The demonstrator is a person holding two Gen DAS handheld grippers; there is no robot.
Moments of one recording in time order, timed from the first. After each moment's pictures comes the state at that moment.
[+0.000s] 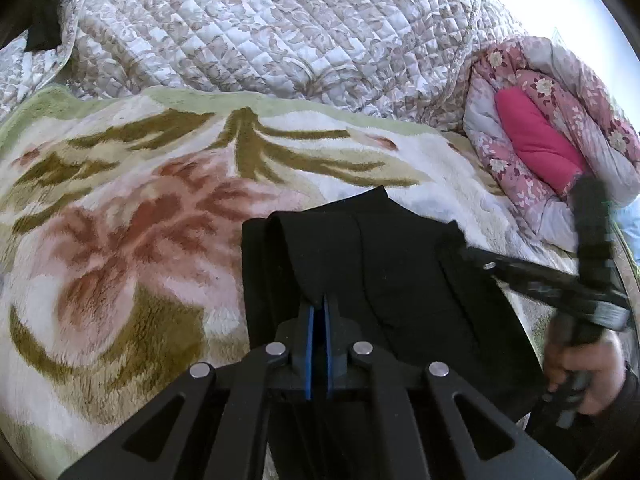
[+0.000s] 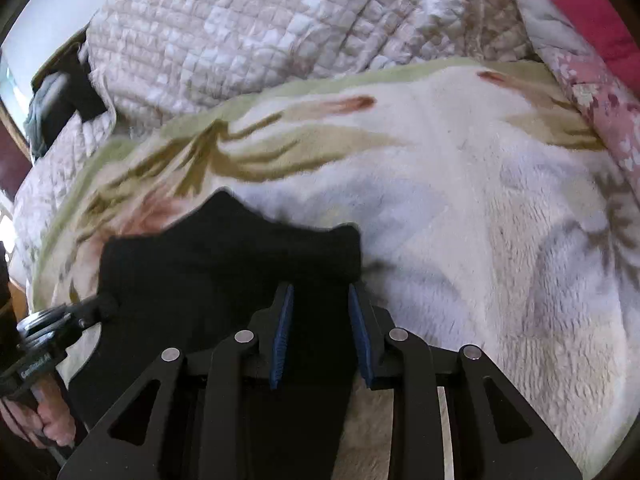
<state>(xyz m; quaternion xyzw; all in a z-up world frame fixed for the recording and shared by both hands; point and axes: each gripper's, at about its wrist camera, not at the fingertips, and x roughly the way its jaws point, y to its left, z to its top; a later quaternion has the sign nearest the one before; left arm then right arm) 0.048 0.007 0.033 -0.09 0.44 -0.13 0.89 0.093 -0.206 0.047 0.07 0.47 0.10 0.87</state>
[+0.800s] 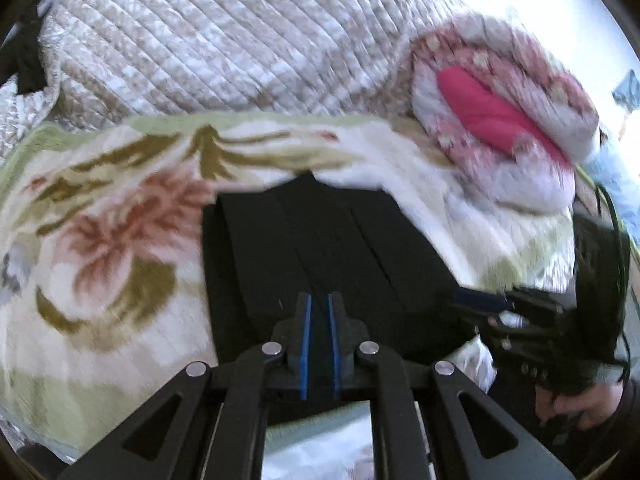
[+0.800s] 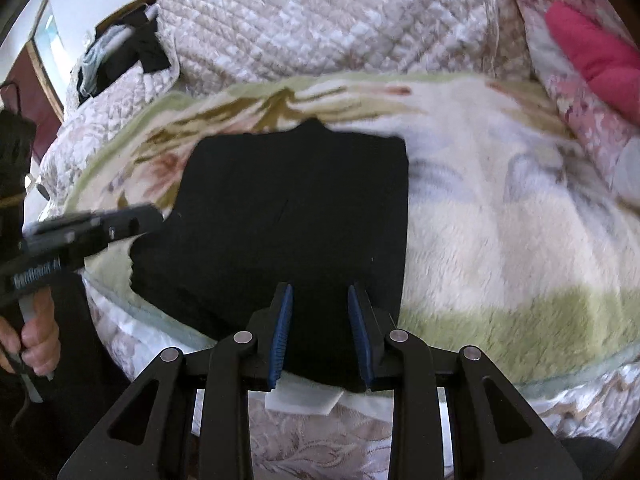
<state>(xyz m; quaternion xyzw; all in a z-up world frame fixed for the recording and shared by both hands) -0.025 -0.024 0.064 -0.03 0.43 -0.17 0.89 -0.032 -0.179 0.066 0.01 0.47 0.14 0.87</state>
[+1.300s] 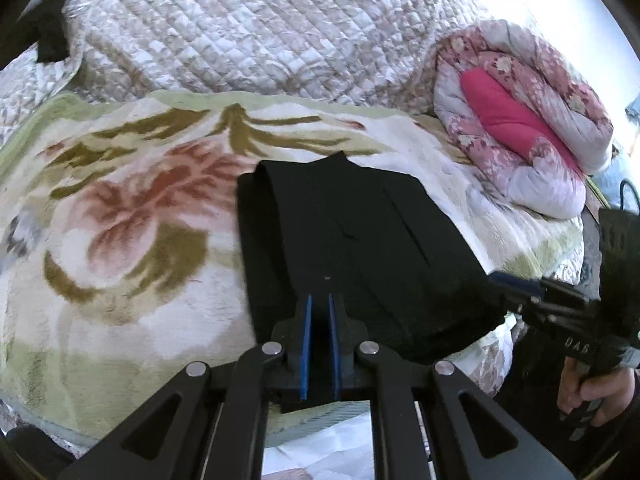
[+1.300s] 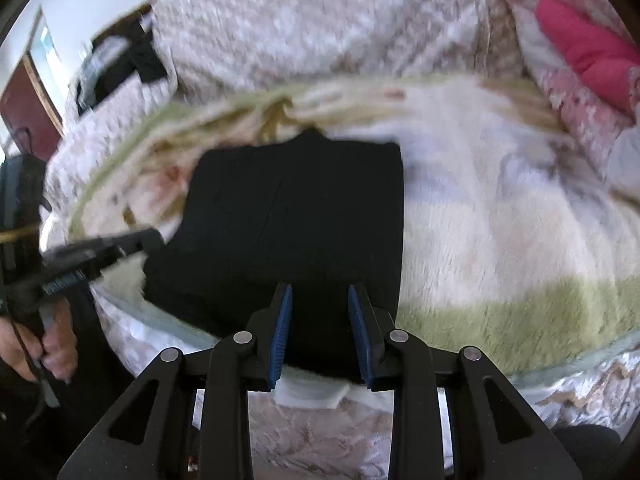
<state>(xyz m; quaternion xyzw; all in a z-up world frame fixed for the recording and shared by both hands) -0.026 0.007 0.050 -0.06 0.44 -0.14 0.89 -0.036 -0.179 0.070 0.02 0.48 0.14 0.86</state>
